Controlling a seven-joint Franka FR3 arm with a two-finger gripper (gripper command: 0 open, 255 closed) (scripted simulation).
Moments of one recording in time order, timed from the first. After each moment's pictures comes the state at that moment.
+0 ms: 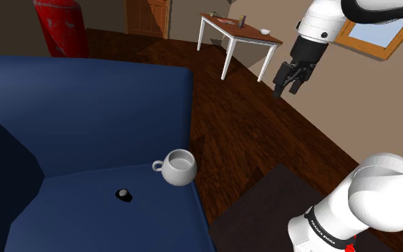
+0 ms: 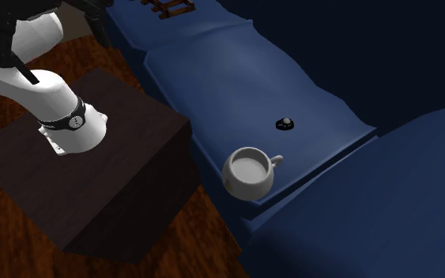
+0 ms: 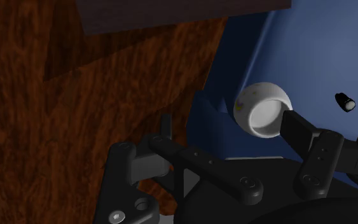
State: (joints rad) arm -0.01 -0.74 0.03 -2.36 0.00 1.61 0.12
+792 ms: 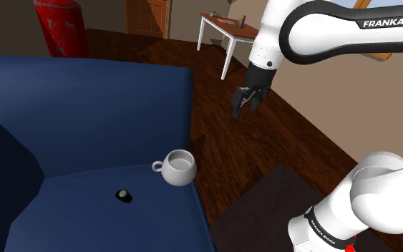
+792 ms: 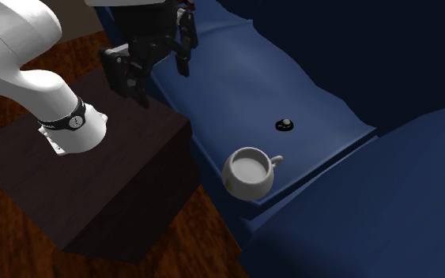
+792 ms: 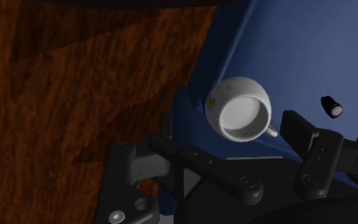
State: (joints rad) arm 0.06 -0.52 0.16 -2.41 0.06 1.88 0.21
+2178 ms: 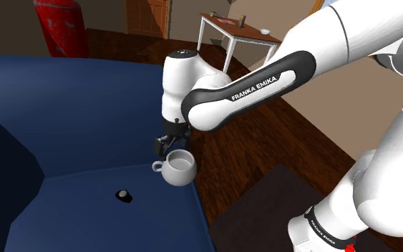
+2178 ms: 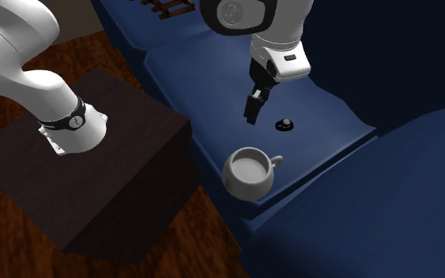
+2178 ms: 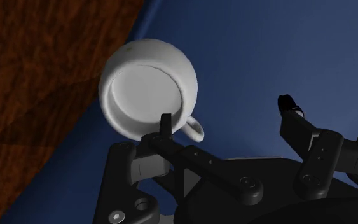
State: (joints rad) arm 0.18 0.19 0.37 -2.14 -0.12 2.28 0.49
